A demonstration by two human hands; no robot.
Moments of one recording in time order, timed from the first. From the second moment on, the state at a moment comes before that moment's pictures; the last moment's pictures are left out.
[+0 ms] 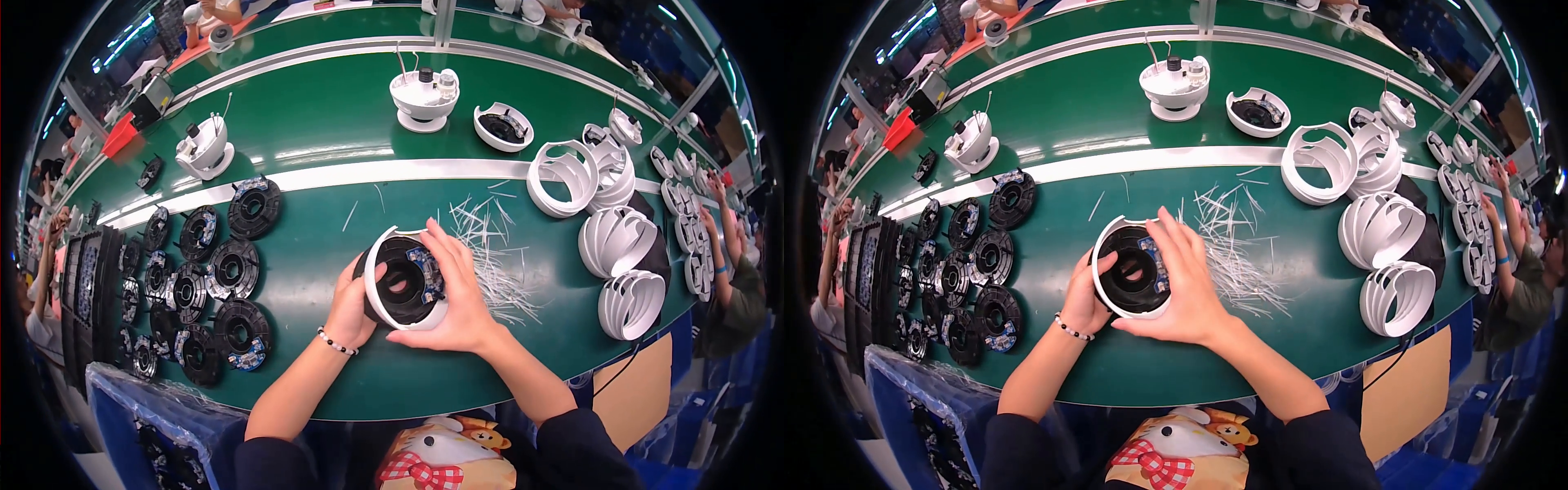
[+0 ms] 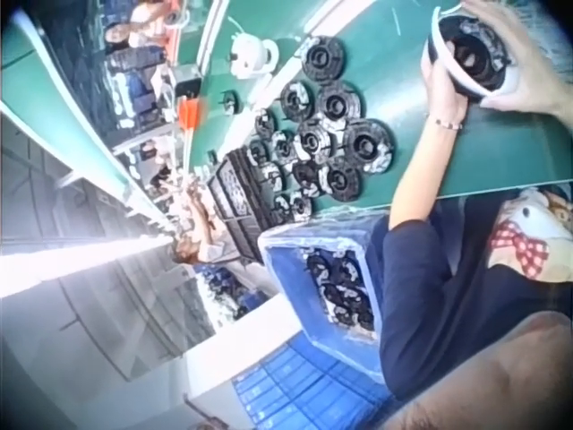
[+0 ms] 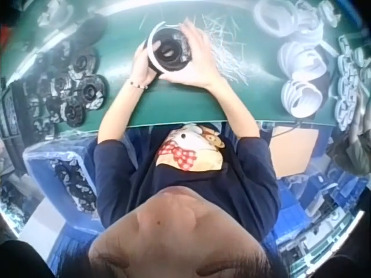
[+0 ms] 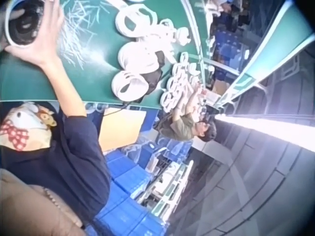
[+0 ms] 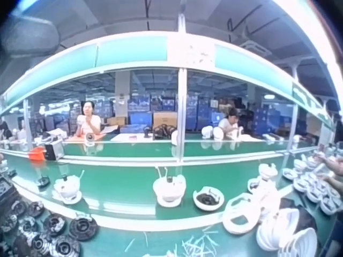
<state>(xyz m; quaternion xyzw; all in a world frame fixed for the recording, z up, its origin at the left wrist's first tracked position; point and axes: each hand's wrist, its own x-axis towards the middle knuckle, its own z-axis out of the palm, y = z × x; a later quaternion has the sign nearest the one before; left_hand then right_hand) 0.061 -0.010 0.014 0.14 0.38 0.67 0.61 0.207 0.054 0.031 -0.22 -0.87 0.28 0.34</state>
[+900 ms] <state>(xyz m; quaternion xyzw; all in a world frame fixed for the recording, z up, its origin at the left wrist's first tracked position) 0.066 -0.013 0.013 0.07 0.26 0.66 0.71 0.203 0.044 0.026 -0.18 -0.88 0.27 0.35</state>
